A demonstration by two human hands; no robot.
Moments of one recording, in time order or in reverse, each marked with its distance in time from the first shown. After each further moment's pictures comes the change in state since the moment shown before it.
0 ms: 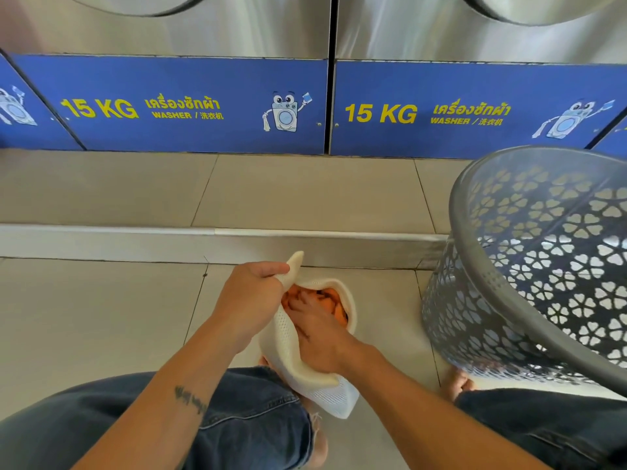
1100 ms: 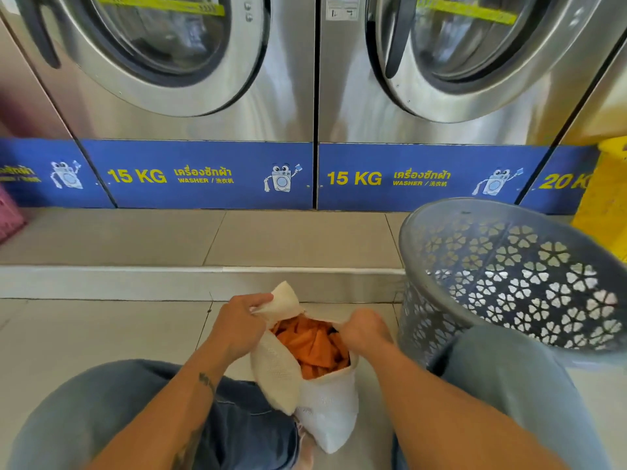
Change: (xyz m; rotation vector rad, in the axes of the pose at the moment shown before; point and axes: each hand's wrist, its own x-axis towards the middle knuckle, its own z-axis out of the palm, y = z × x) left_hand -0.047 -0.035 -0.021 0.202 0.020 0.249; right_hand -0.082 -0.033 -0.083 0.098 0.314 0.853
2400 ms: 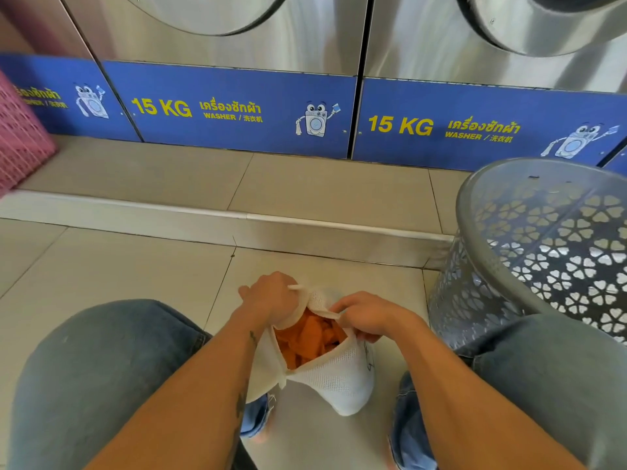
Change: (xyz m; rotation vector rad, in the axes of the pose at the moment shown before) left_hand 0.027 -0.035 0.033 0.517 -0.150 -0.149; right_hand 0.003 -0.006 0.015 -0.015 -0.658 -0.172
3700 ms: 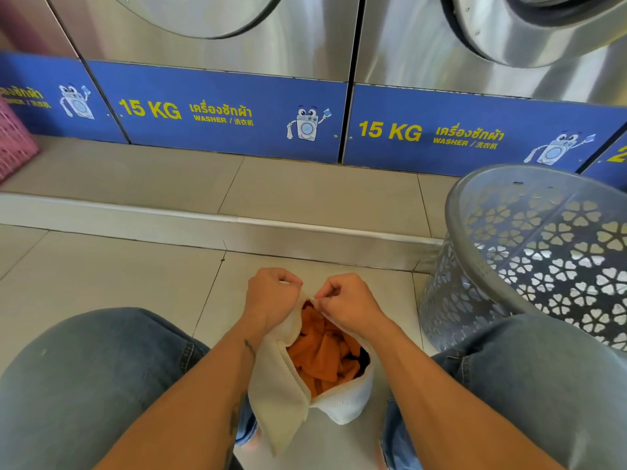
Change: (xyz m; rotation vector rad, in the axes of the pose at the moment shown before) left_hand -0.005 0.016 0.008 -0.614 0.240 -0.005; right_hand 0.002 -0.019 0.016 0.261 0.450 -0.261
